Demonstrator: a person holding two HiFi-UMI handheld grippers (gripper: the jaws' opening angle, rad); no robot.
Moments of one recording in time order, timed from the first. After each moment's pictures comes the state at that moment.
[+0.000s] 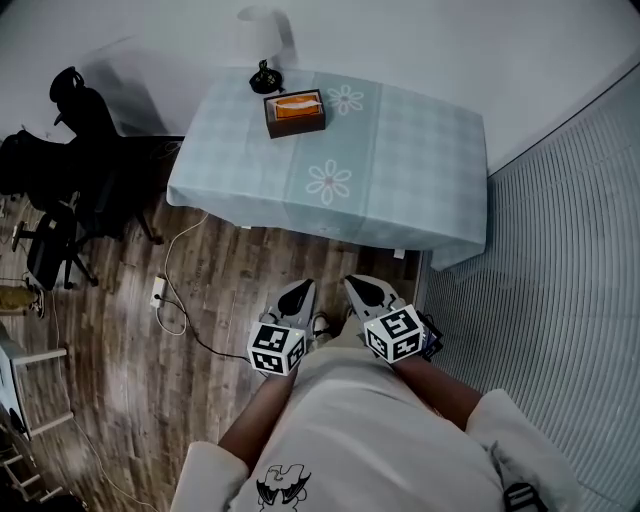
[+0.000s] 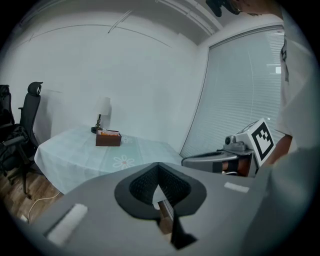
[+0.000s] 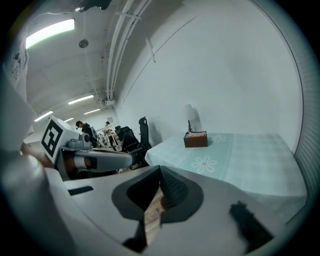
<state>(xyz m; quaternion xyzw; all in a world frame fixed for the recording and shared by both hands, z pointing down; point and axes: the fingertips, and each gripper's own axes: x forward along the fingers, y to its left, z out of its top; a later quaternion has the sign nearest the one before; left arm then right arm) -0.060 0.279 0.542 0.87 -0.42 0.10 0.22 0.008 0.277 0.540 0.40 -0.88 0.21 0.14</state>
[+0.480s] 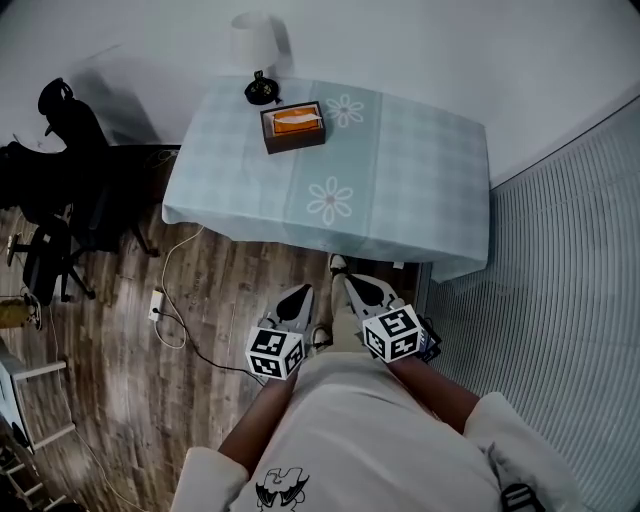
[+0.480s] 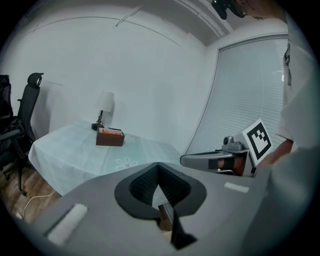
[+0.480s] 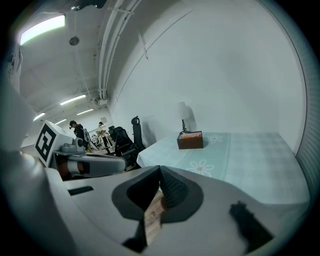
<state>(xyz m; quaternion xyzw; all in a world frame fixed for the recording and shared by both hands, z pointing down) -0.073 0.217 0.554 0.87 -0.42 0.10 0.25 0.001 0.205 0.549 0.42 -0.87 0.22 0.15</state>
